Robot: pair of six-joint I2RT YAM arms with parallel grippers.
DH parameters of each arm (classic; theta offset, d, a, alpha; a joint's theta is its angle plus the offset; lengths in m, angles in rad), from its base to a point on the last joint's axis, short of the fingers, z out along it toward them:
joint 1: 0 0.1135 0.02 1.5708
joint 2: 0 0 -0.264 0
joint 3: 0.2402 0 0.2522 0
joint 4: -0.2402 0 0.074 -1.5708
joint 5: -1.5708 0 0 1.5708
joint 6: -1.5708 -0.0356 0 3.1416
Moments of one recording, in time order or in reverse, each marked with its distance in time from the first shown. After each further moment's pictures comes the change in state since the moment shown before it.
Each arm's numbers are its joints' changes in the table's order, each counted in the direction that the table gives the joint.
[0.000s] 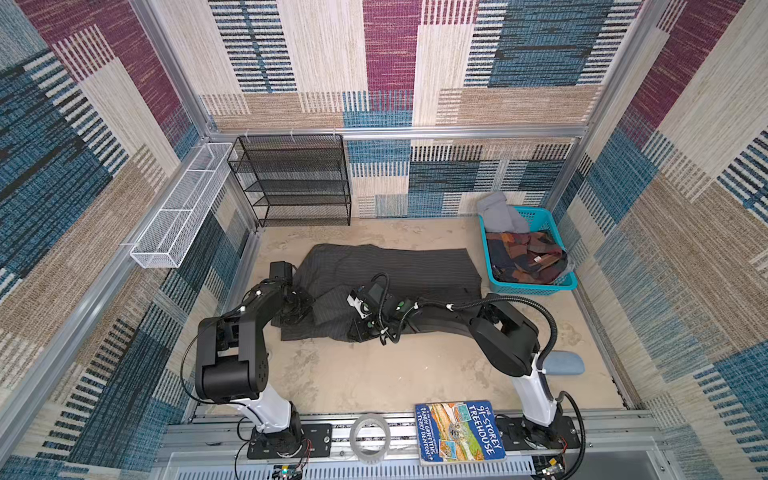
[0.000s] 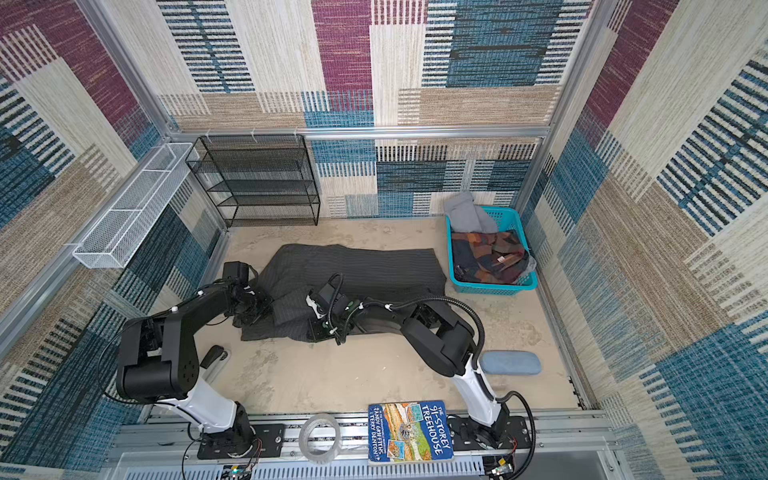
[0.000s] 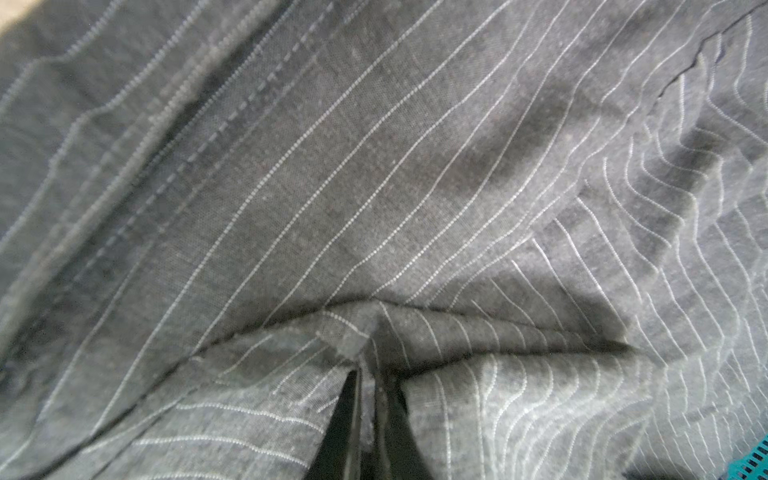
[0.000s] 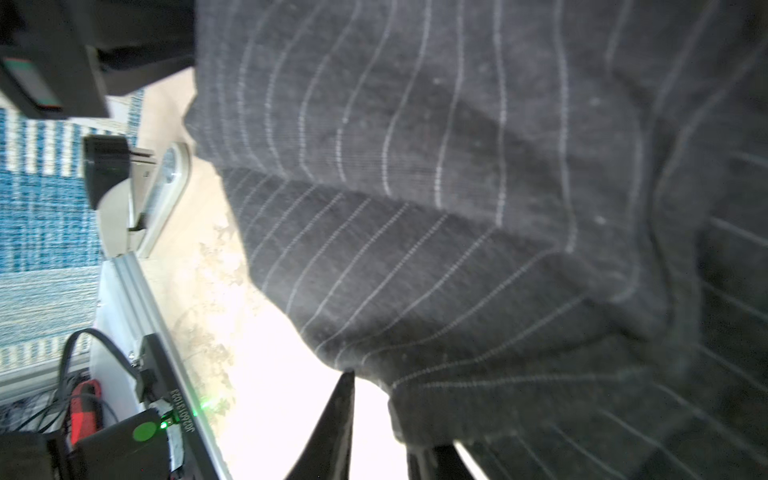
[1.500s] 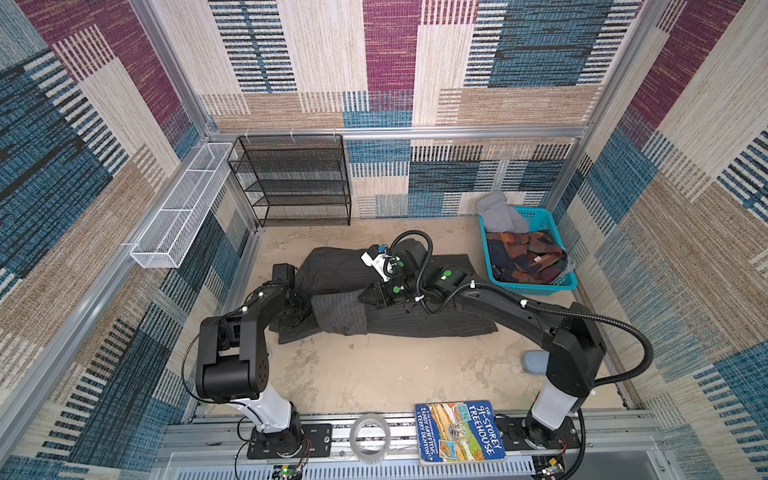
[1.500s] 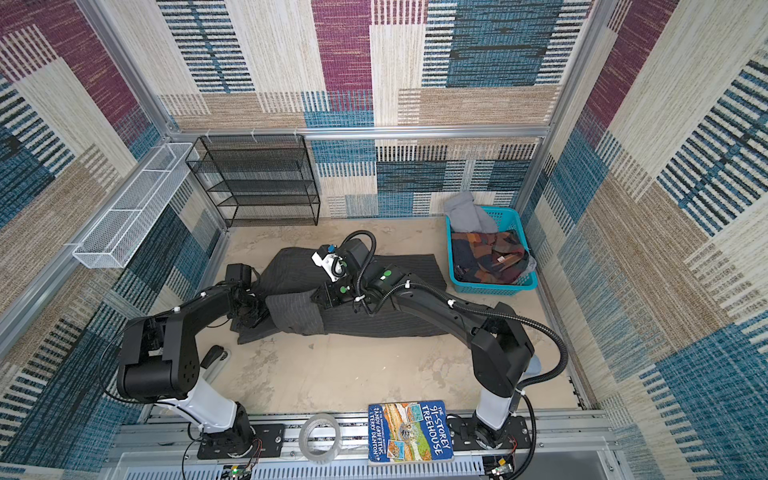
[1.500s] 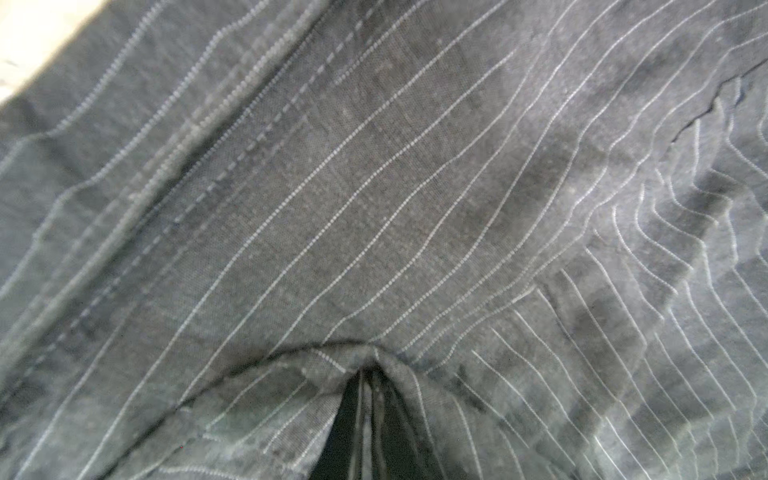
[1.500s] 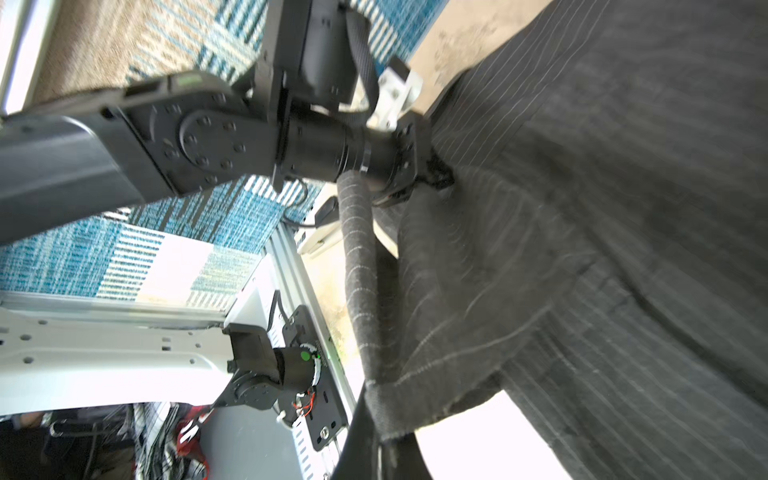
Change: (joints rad) left arm -0.014 0.000 -0.027 0.032 0.074 0.016; right arm -0.146 0.372 0.024 -0.145 0.181 0.133
